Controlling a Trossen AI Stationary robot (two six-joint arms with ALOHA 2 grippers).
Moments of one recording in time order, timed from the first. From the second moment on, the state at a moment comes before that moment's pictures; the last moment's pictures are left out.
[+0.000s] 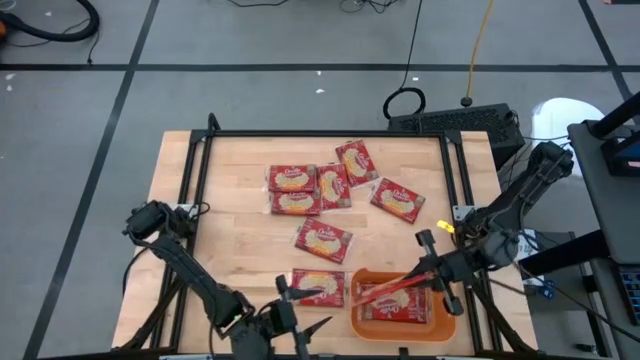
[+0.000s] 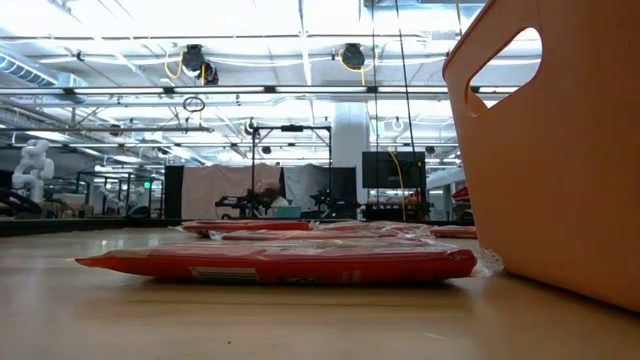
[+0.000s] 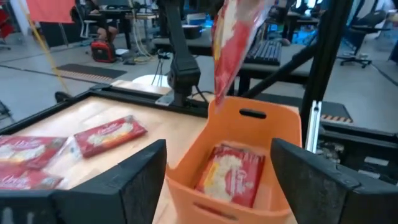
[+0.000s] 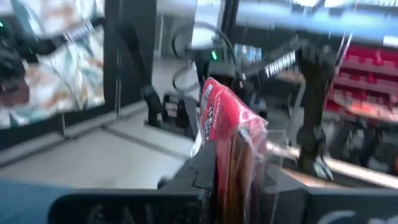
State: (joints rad) left arm -0.79 1.91 1.40 0.26 -1.08 -0.28; right arm 0.84 0.92 0.64 0.35 0.47 -0.13
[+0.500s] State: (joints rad) left arm -0.67 1.91 1.40 0.58 -0.97 0.12; right arm 0.83 0.89 0.35 0.93 0.55 -0.26
